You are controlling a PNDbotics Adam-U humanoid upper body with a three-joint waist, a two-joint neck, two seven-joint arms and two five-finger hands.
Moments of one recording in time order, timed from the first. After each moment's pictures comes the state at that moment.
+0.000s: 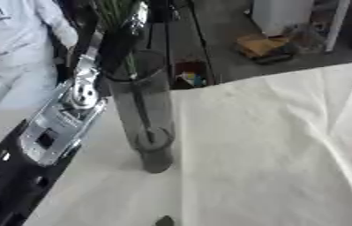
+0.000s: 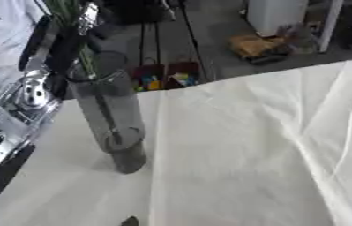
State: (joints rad) left arm -1.12 0.48 -0.32 -1.51 -0.03 0.29 0.32; right arm -0.31 -0.29 -0.18 -1.98 -0.36 -0.36 0.06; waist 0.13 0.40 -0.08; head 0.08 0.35
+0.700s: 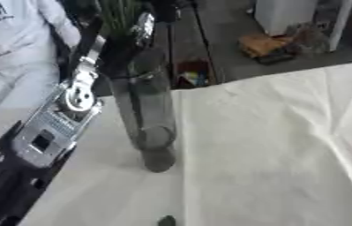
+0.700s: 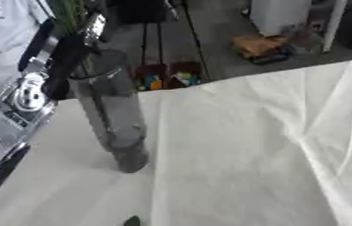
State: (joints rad) left arm -1.11 0.52 -0.33 -1.54 -0.07 0.30 0.23; right arm -0.31 -0.29 -0.18 -1.98 -0.36 -0.35 0.06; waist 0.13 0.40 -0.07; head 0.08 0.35
